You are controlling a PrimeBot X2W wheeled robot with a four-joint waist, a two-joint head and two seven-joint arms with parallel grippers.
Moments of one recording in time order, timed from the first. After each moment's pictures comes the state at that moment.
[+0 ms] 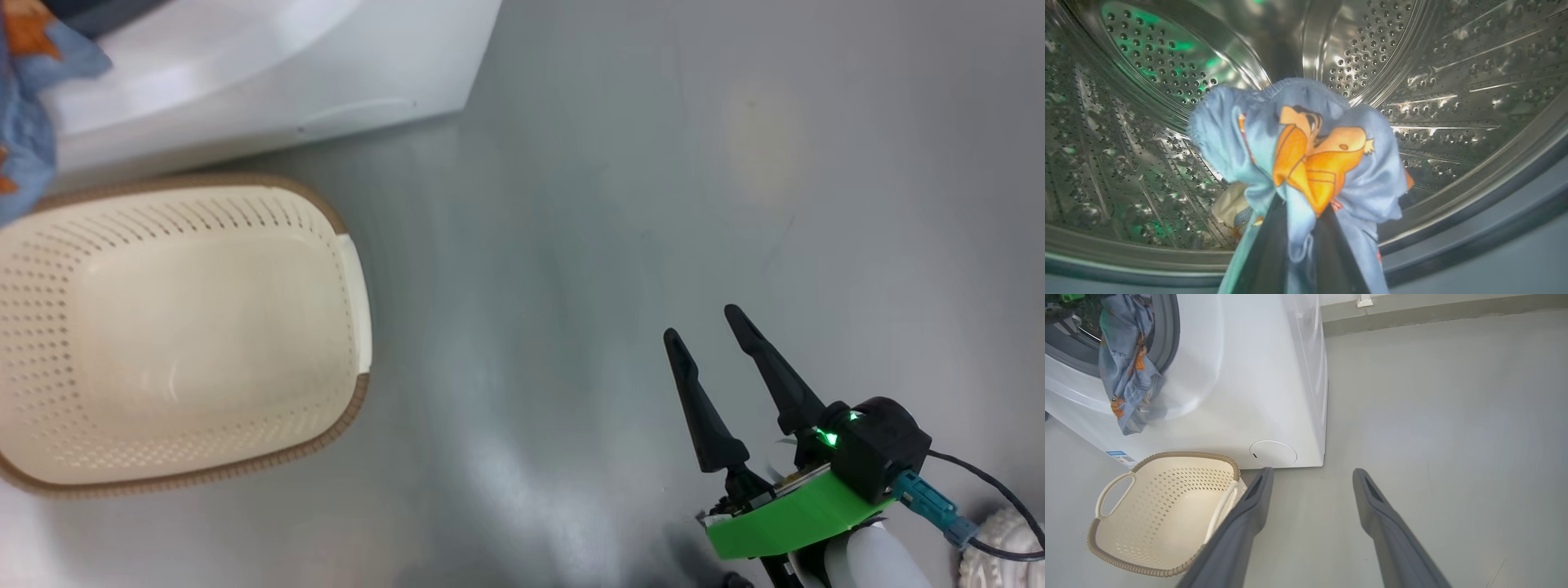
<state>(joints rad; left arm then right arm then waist) -1.27 0.31 -0.06 0.81 -0.23 -0.13 0.00 -0.15 -0.05 0.21 0.00 0.23 0.13 -0.26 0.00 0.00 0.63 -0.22</state>
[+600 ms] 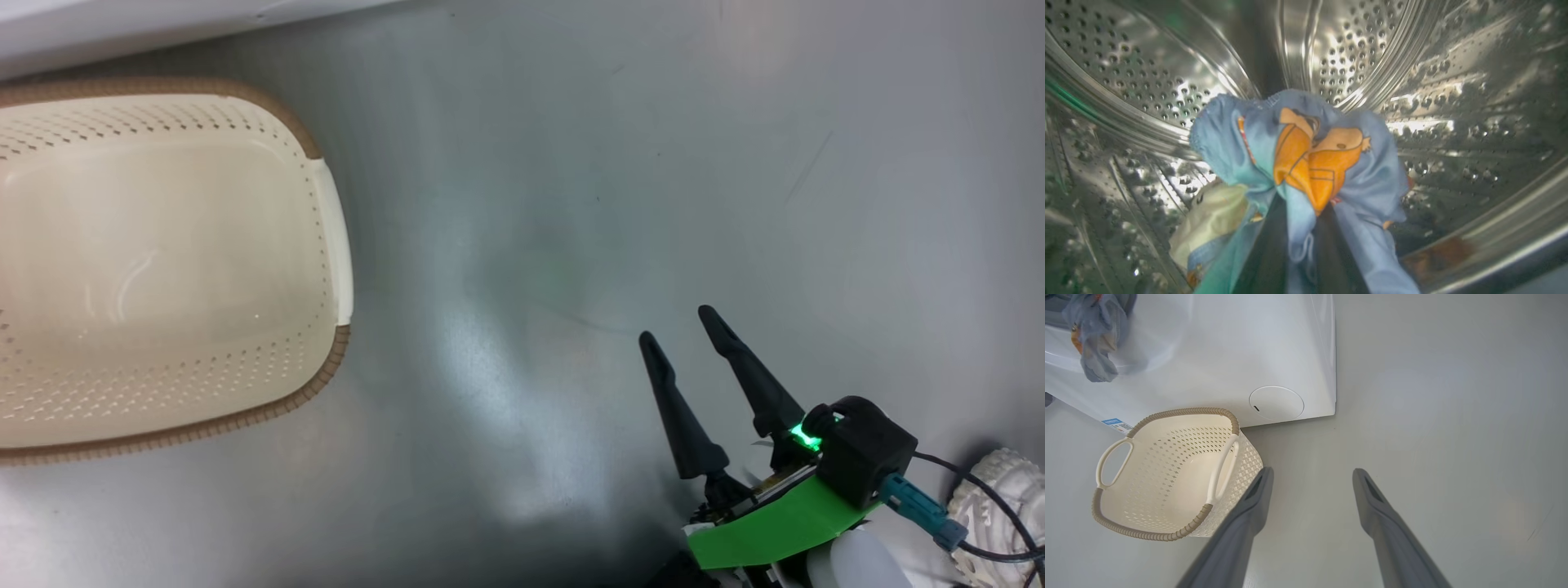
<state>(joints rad) -1.55 0.30 -0.15 0.91 -0.17 -0.10 -0.12 -0.15 -0.05 0.26 -0.03 0.28 0.13 -0.26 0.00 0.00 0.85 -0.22</state>
